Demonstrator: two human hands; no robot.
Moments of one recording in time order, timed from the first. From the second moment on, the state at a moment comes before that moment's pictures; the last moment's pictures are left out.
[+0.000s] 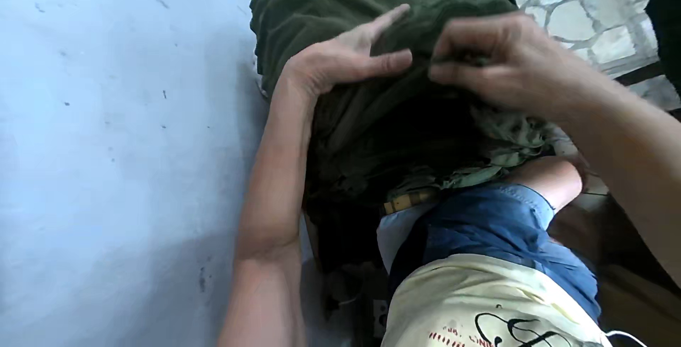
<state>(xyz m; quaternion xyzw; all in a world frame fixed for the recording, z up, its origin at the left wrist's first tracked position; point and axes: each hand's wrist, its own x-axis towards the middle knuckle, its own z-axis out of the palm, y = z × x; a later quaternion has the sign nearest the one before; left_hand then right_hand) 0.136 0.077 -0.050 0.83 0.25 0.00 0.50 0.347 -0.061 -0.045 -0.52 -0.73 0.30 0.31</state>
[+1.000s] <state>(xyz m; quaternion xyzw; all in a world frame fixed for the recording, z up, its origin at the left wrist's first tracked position) 0.158 0.097 -0.066 0.79 0.37 -0.01 0.48 0.326 -0.106 -0.090 -0.54 -0.81 0.21 0.14</state>
